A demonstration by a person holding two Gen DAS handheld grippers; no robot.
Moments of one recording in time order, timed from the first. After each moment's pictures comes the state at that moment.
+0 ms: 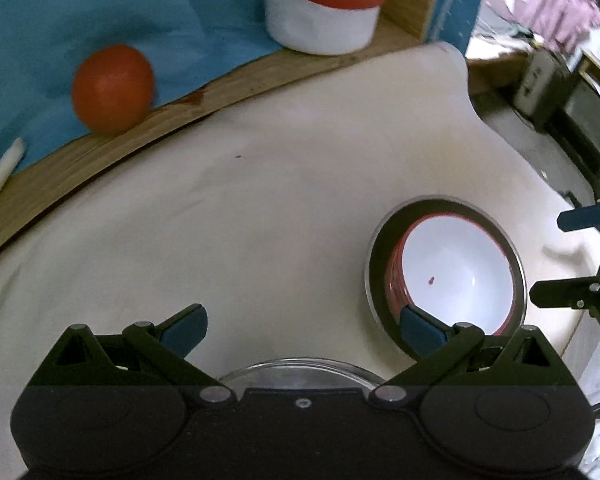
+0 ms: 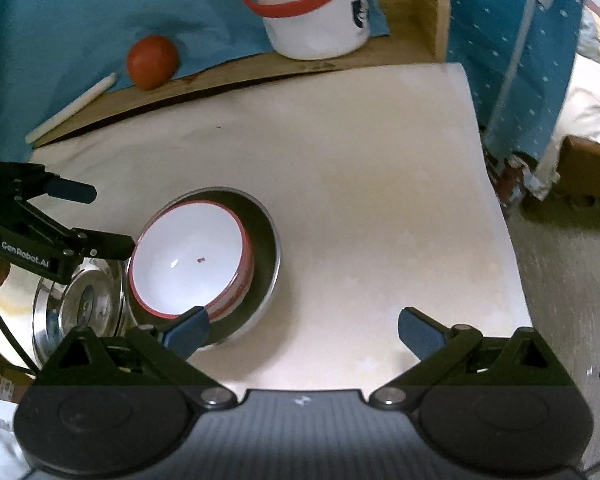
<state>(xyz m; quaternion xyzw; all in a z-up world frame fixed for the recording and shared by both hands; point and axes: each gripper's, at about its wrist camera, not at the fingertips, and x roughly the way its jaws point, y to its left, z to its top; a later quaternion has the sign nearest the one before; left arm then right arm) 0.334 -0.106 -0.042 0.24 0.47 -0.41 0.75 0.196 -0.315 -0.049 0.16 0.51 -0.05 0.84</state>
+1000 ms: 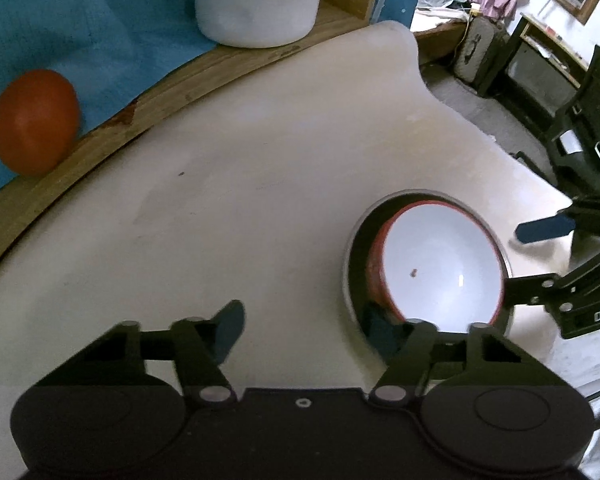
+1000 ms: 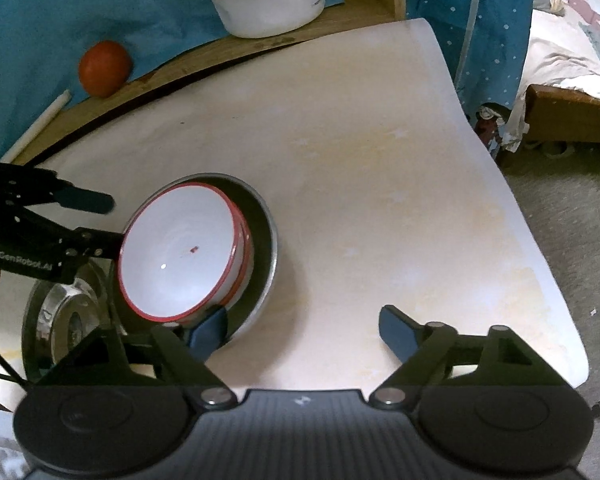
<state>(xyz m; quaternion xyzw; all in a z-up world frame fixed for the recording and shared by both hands) 0.354 -0.124 -0.052 0.26 0.47 -0.49 0.69 0.193 -0.304 -0.062 0.21 0.52 -0.11 0.82</state>
